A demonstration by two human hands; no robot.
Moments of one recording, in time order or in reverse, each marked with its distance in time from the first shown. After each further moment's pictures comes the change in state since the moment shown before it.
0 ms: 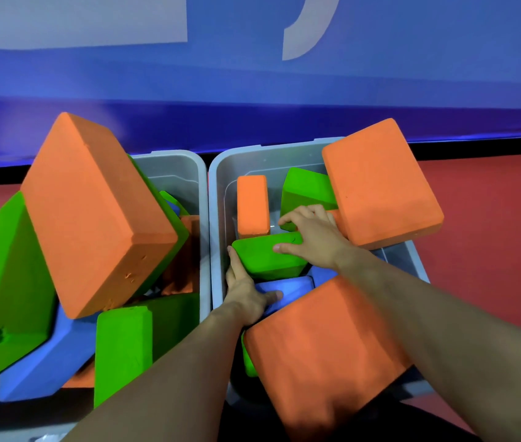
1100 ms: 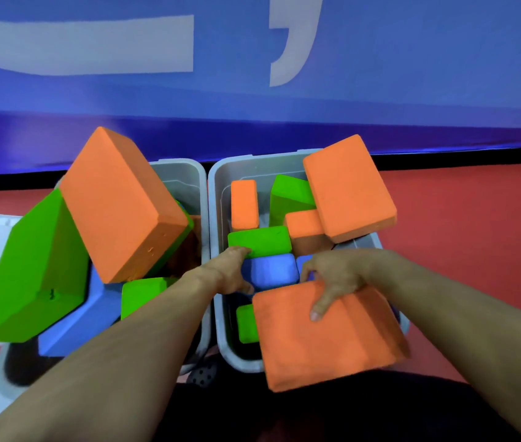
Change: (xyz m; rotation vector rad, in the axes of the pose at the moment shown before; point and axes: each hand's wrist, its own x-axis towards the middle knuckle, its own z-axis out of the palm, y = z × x) left_hand -0.037 0.044 -0.055 0.723 -0.211 0.200; right_hand -0.113 -0.025 -0.086 -0.193 -0.684 -0.084
